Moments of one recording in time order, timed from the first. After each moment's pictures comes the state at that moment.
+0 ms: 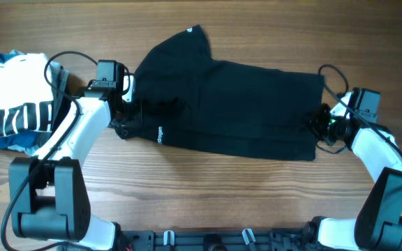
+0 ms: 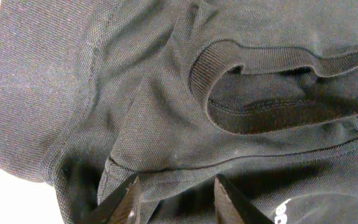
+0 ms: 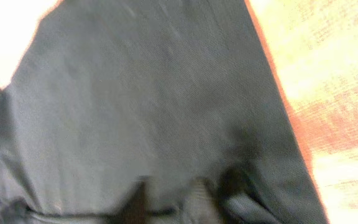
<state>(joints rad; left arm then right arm) -0.07 1.69 1.05 -0.69 0.08 -0.13 -0.29 1.56 0.73 -0.35 -0.42 0.47</state>
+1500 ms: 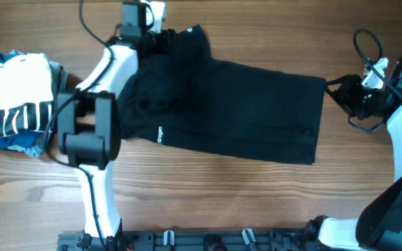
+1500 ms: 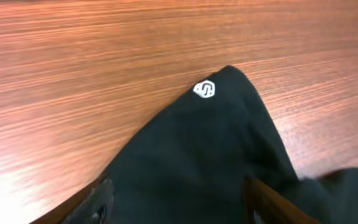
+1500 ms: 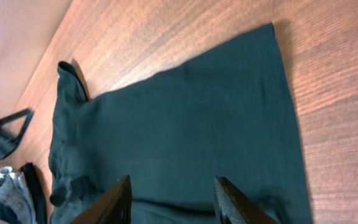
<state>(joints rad) -0.16 2.25 1.70 -0.25 0.29 -0.04 -0.42 1.56 1.12 -0.67 -0.61 0.27</state>
